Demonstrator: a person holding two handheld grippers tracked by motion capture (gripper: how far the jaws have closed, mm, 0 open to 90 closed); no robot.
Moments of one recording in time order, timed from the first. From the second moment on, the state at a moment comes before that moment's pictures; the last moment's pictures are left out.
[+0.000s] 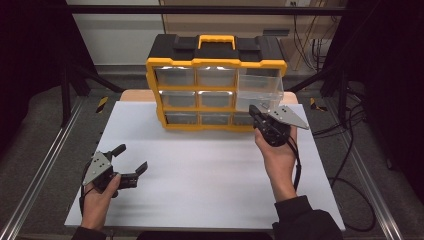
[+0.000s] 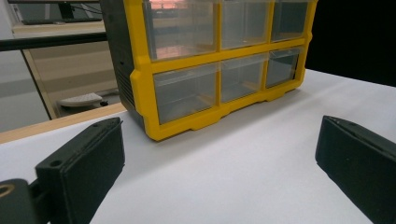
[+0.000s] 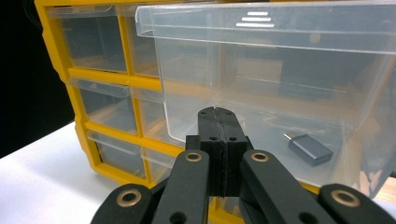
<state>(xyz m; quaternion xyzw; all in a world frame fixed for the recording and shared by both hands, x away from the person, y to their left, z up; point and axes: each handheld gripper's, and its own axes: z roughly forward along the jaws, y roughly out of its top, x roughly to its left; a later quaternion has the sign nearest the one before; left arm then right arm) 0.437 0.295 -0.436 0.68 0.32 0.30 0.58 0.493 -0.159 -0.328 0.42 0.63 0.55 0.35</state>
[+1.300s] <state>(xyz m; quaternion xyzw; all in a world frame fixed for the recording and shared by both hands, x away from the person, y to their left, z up) 0.439 0.295 -0.435 0.69 0.31 0.30 0.58 0.499 -0.160 -0.320 0.44 0.62 0.54 0.36</state>
